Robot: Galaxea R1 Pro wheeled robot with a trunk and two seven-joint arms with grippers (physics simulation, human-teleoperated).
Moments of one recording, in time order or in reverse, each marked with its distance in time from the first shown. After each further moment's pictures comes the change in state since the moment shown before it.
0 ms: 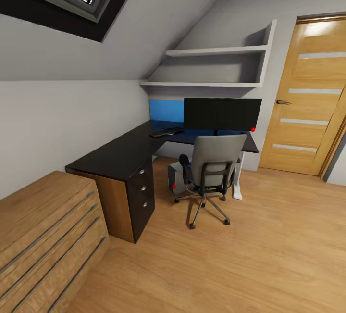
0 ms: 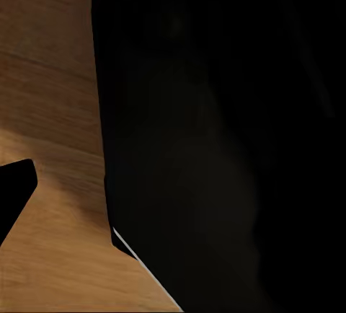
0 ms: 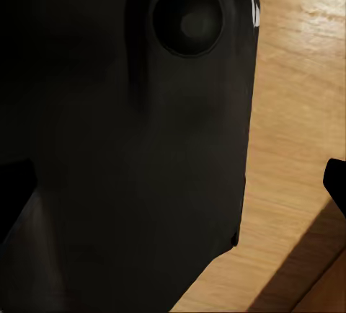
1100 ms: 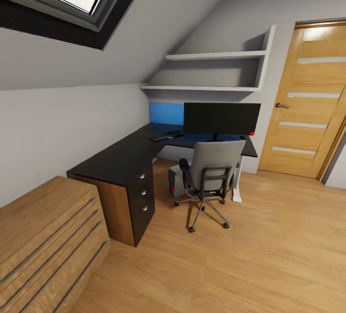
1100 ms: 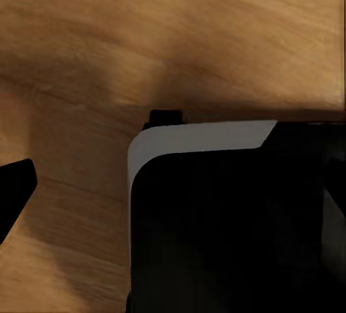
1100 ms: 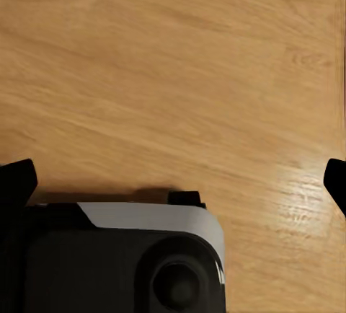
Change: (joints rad) left arm 0.002 0.009 0.004 -0.287 0.001 0.006 0.006; right arm -0.011 -0.006 -0.008 -0.086 -0.009 -0.486 -0.004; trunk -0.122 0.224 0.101
